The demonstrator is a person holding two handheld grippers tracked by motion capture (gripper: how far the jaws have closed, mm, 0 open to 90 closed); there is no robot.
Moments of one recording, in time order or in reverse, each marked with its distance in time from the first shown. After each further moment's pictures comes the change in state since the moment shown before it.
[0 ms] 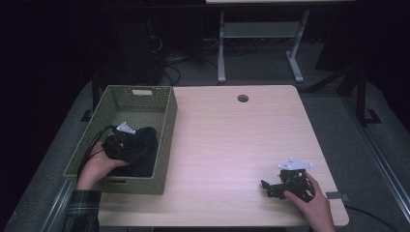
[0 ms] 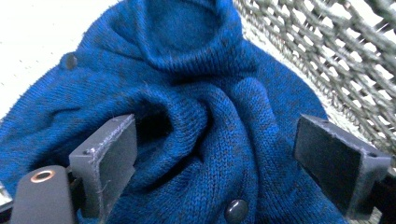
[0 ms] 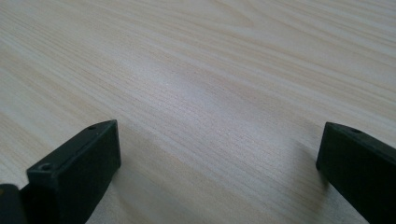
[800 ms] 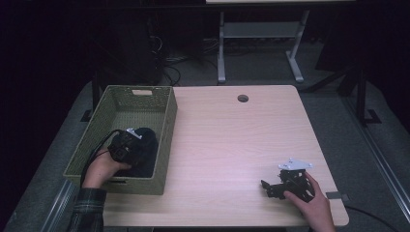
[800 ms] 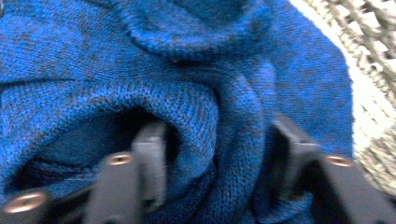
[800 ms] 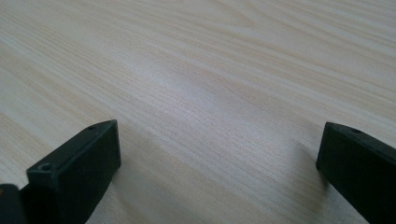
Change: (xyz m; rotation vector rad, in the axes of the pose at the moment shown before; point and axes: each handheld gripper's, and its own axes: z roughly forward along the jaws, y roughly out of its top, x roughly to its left) left arm 0.001 -0.001 0.020 0.177 -0.046 -0.010; right arm 0.000 0.000 0.000 0.001 0.000 0.001
